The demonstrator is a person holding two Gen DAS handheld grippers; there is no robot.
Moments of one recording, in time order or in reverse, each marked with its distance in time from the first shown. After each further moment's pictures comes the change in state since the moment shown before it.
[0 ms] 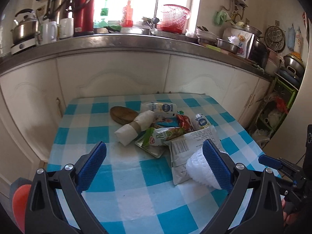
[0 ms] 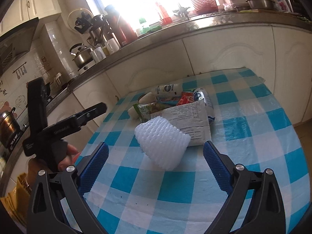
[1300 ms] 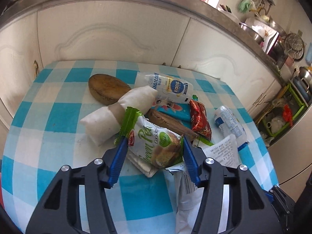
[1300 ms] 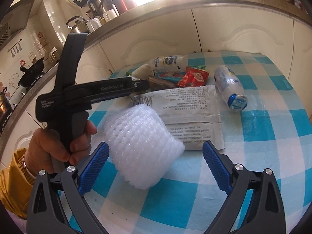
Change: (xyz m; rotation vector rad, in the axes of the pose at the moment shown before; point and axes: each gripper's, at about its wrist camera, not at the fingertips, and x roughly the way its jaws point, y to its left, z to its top) left arm 0.106 0.009 -0.003 -0.173 0.173 -0.019; right arm 0.074 -0.005 -0.004 -0.093 0.147 -0.041
